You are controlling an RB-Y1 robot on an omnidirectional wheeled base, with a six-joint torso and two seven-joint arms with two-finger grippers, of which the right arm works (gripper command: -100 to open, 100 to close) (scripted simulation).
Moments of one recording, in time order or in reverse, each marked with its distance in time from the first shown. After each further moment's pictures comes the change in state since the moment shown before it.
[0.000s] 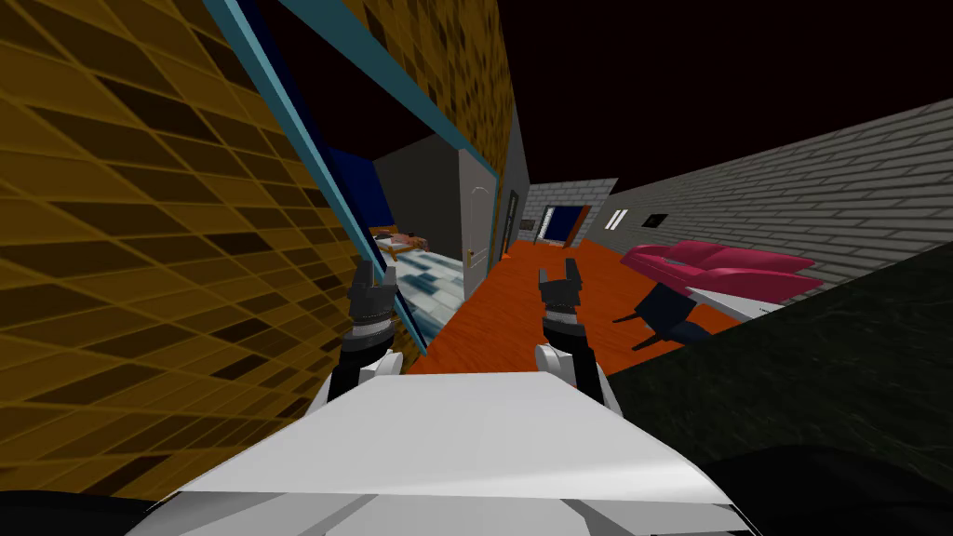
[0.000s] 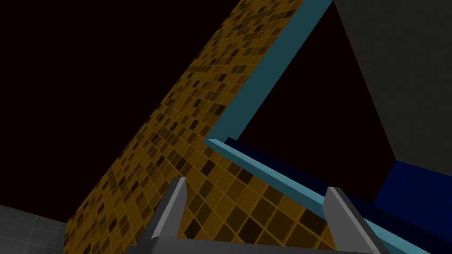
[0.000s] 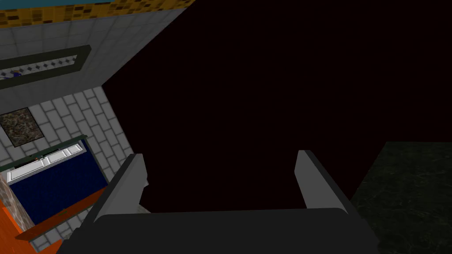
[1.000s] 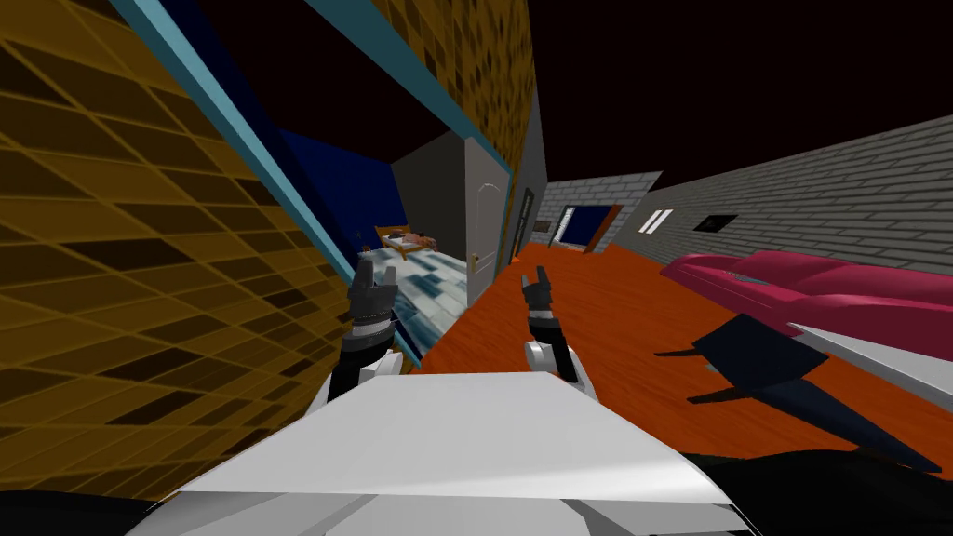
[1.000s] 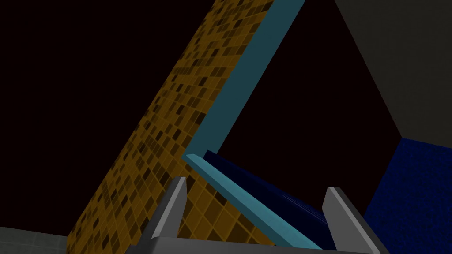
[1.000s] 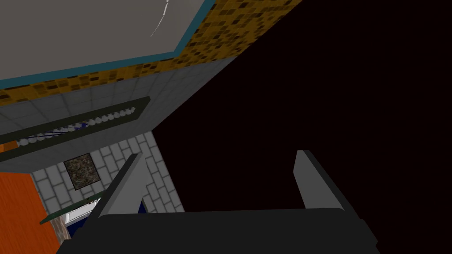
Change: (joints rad) arm -0.083 -0.076 0.058 0.190 -0.002 0.004 0.005
